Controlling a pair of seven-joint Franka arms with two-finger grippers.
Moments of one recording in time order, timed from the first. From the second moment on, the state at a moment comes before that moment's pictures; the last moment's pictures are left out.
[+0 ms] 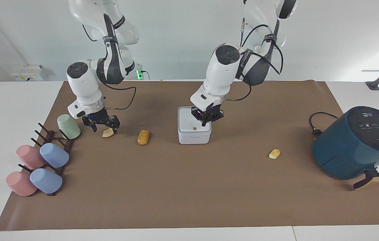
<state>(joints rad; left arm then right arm) -0.57 0.37 -0.10 -1.53 -0.08 1.98 -0.47 -0.05 0.08 0.05 -2.34 -0.02 2.56 0.14</state>
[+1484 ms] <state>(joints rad) -0.59 0.40 -0.09 -1.58 -0.07 2.05 -0.47 -0.06 0.06 0.05 -2.38 -0.02 2.41 0.03</state>
